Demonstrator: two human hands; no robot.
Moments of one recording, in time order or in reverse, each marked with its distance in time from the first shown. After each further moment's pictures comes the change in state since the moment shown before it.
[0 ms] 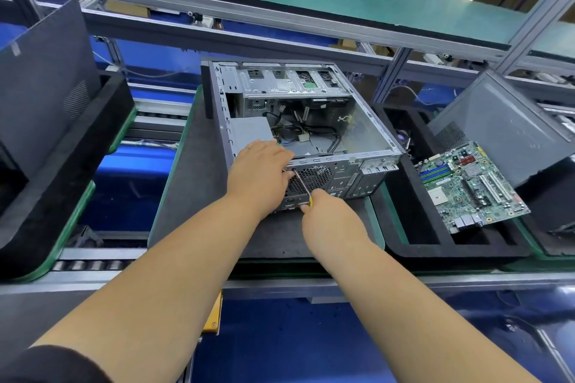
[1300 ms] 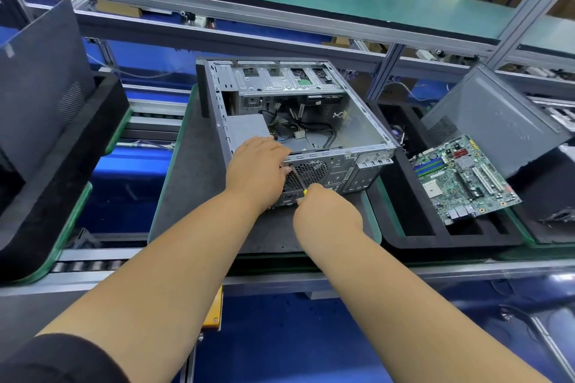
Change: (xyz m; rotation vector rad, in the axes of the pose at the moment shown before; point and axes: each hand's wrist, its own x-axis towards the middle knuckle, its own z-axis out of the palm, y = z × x) left_hand 0.001 -0.002 0.002 0.007 0.021 0.023; right_hand -0.001 -0.008 0.004 -0.301 0.009 0.006
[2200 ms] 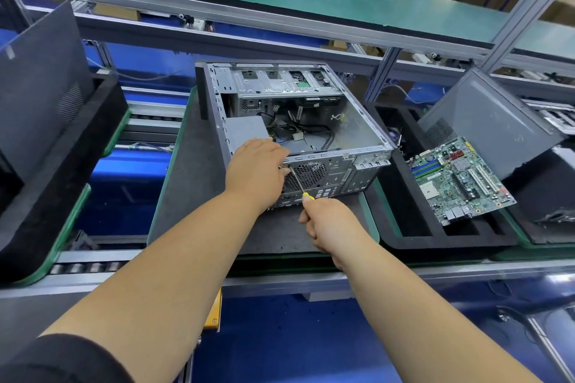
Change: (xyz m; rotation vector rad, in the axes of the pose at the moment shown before) left_hand -0.001 0.000 0.001 0.003 0.016 -0.007; right_hand -0.012 0.015 -0.003 1.024 -0.236 0.253
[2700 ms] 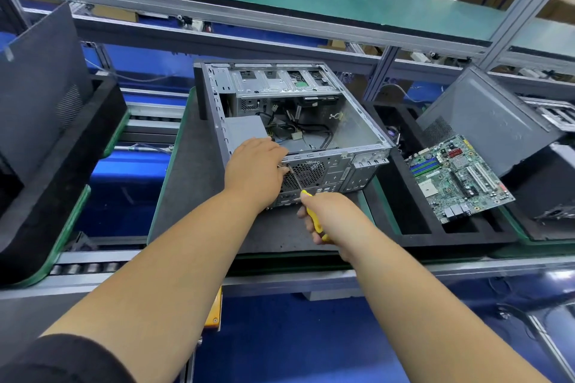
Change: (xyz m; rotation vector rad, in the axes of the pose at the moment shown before) left_hand 0.000 0.000 -0.001 -0.001 0.005 -0.005; right_hand 0.007 -0.002 -0.009 -0.014 -0.027 -0.025
